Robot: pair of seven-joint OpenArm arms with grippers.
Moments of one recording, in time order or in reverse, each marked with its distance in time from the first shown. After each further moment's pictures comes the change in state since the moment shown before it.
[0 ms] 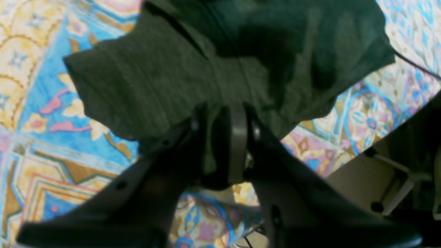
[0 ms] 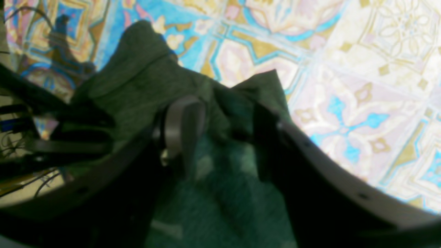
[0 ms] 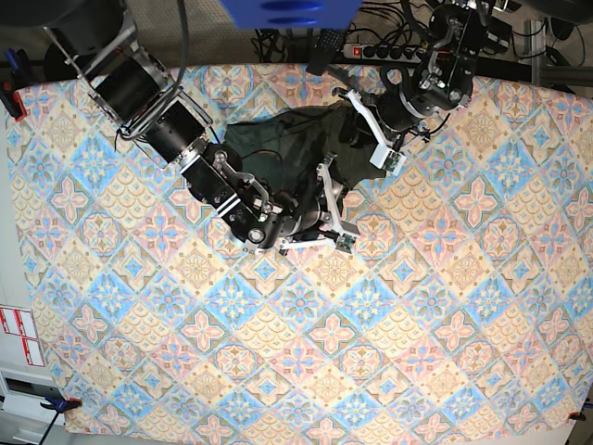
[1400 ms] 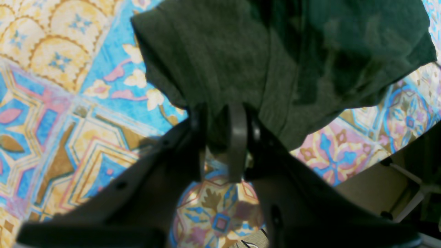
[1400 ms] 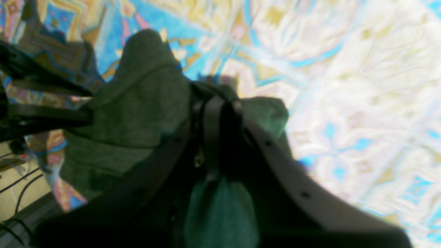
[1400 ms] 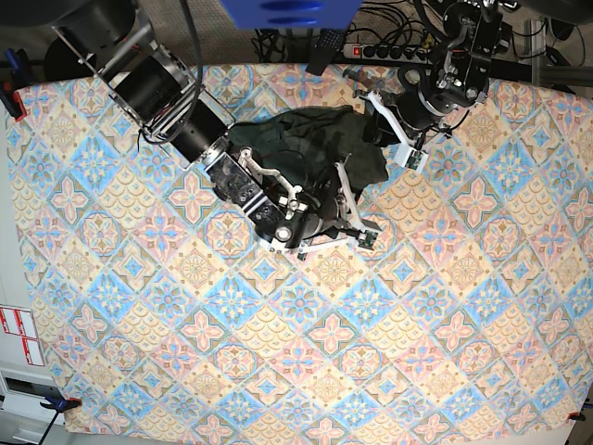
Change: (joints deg) left arm 1.8 -1.6 -4.5 -0.7 -0.2 0.0 -0.2; right arm 0.0 -4.5 0.5 -0.7 -7.2 0.2 -2.4
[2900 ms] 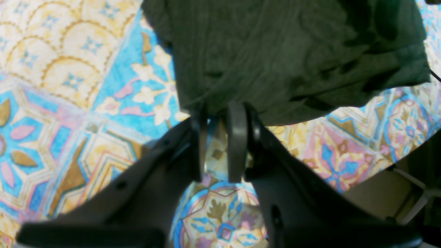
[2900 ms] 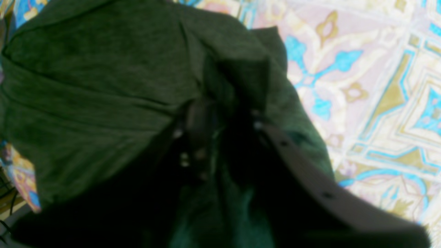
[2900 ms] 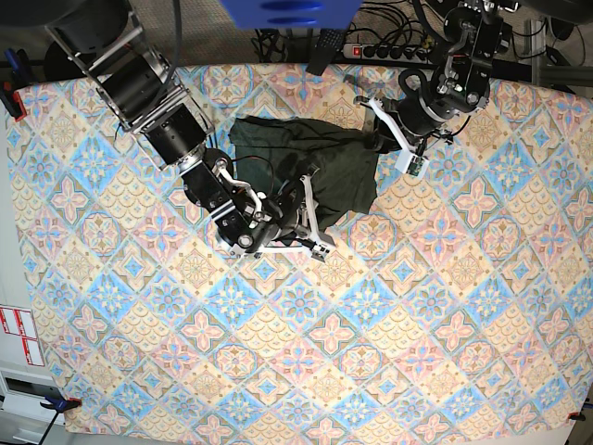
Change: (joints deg) left arm -1.2 0.1 0.0 0.0 0.0 0.0 0.0; right arm -0.6 3.2 6.9 -7.1 -0.3 -0.2 3.5
